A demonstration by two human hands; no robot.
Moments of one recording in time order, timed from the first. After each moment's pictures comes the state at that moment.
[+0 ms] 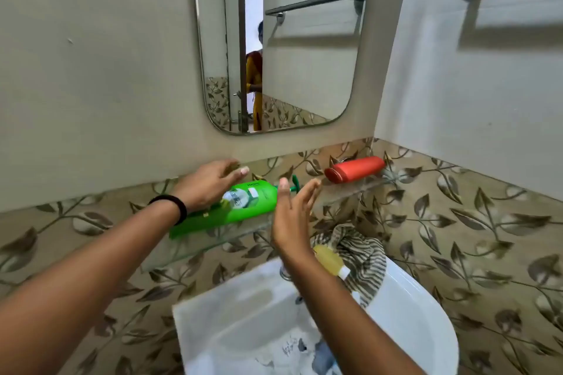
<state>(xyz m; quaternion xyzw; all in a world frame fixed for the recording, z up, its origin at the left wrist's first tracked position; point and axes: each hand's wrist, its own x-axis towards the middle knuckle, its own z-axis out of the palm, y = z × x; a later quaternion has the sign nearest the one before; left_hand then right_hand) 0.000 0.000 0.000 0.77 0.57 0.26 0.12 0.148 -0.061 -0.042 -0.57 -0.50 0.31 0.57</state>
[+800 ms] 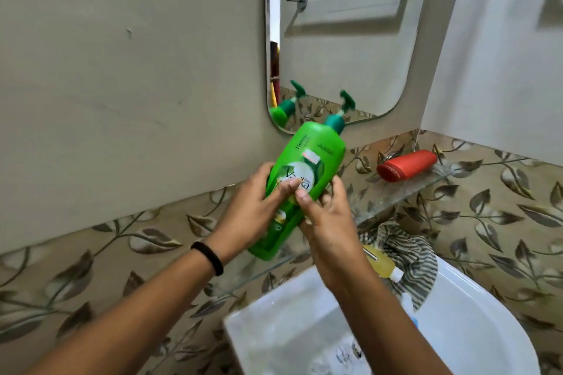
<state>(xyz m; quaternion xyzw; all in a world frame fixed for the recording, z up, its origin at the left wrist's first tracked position) -0.037 -0.015 -0.022 0.74 0.43 0.46 0.25 0.084 -0.052 -0.041 -0.32 -0.39 0.54 0.67</state>
